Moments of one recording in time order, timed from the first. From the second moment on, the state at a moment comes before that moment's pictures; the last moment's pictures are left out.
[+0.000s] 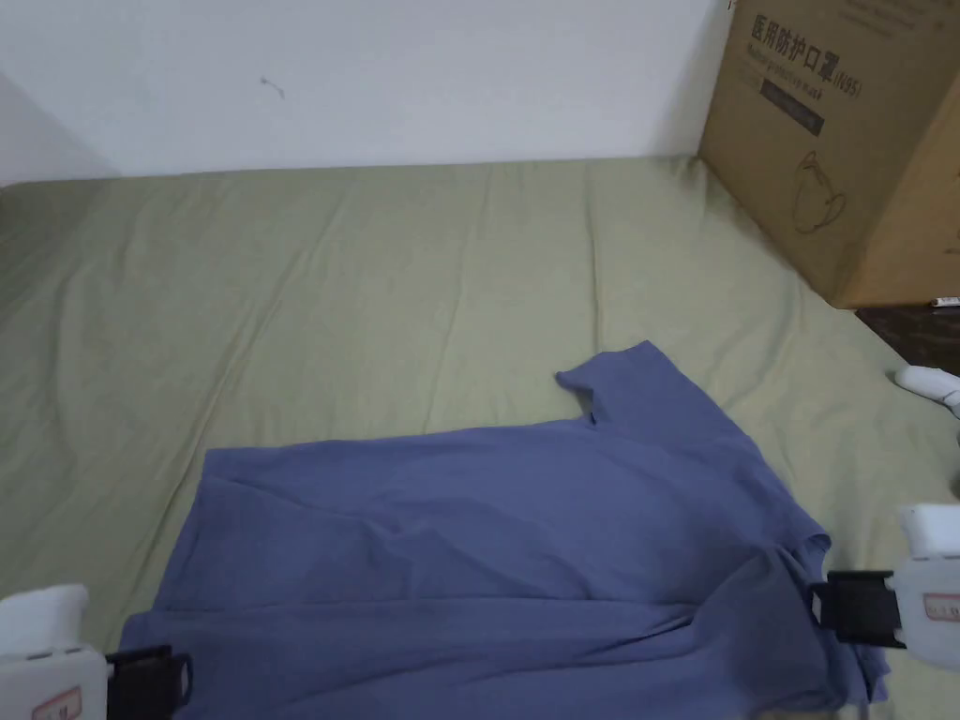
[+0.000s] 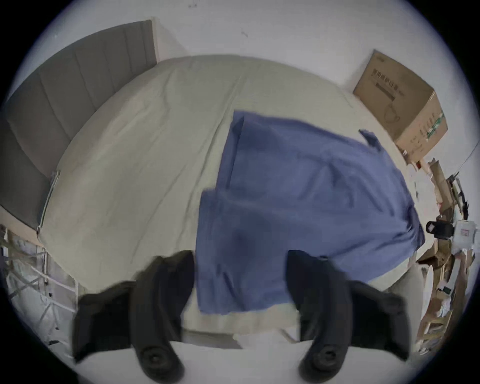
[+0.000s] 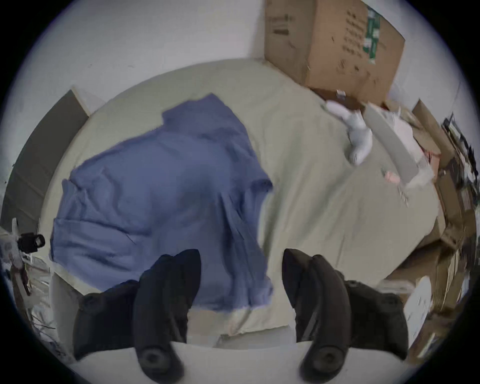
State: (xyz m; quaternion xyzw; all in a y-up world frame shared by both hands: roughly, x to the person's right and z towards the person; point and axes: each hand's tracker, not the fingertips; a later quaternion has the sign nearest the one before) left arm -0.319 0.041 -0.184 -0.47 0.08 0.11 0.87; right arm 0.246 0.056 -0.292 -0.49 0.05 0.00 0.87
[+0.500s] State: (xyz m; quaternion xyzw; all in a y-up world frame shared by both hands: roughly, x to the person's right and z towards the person) left arm -0.310 0.032 -0.275 -0.48 0.06 0.07 0.87; right arm 0.229 0.044 -0.443 -0.46 0.07 -0.07 0.88
